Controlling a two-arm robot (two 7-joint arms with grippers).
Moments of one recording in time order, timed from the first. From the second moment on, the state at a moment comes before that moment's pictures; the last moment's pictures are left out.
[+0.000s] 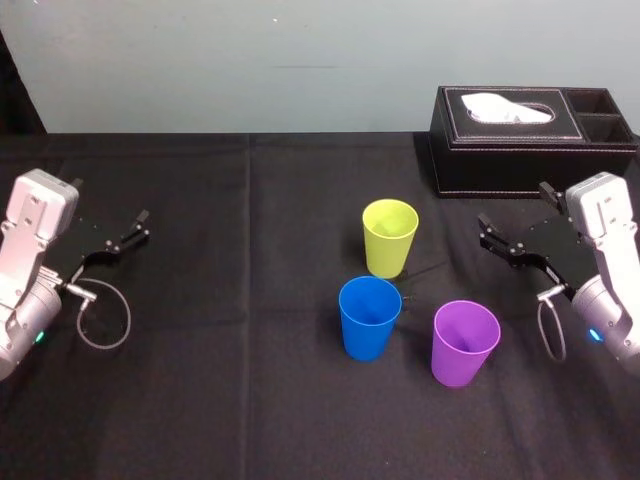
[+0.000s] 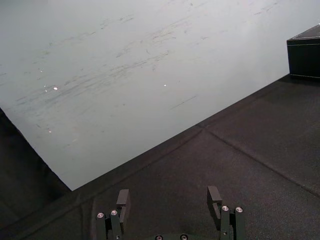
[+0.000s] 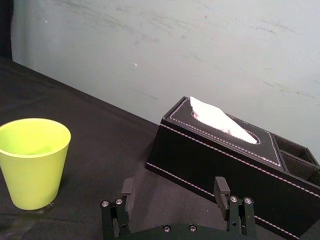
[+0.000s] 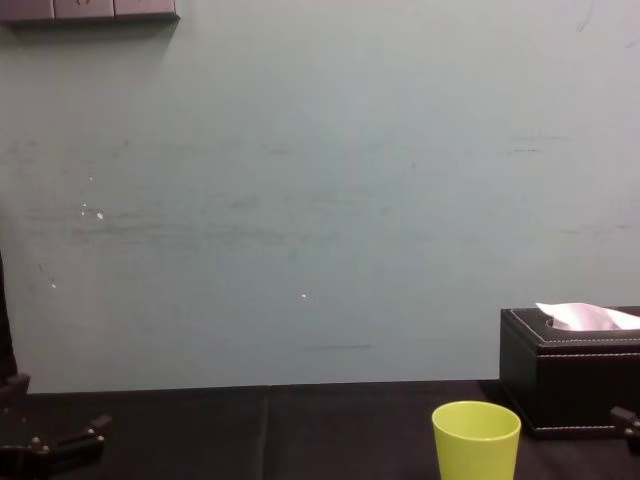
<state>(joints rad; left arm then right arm) -0.20 0.60 0.45 -1.41 -0.25 -0.12 0.03 0.19 0.60 -0.43 -1.42 0.25 -0.13 -0.02</state>
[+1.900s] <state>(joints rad) -0.20 0.60 0.45 -1.41 -0.25 -0.12 0.03 -0.23 0.90 -0.23 -1.67 0.45 -0.26 0.59</state>
